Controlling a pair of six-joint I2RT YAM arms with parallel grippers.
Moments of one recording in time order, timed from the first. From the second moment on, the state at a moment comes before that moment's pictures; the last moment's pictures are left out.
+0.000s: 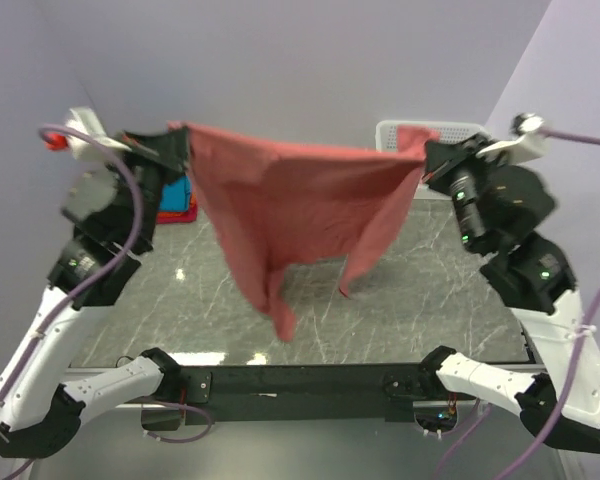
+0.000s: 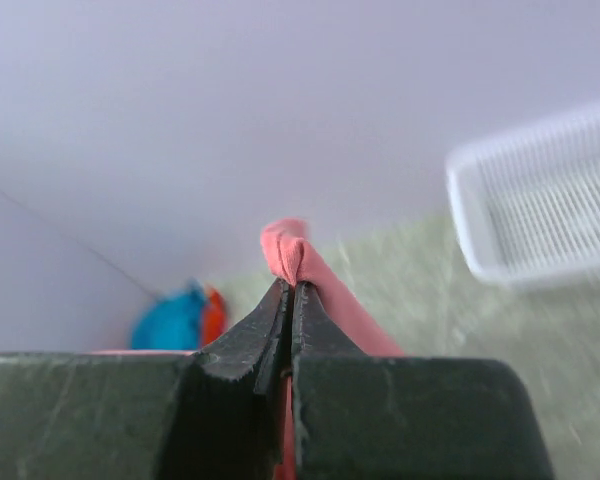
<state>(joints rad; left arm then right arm) -0.61 0.95 1.39 -0.27 -0.55 -0.74 0.64 0.98 1.55 -0.56 0.62 0.49</state>
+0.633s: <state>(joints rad) -0.34 1.50 1.91 -0.28 -0.46 -0.46 0.41 1.24 1.73 -0.41 0.38 0.33</state>
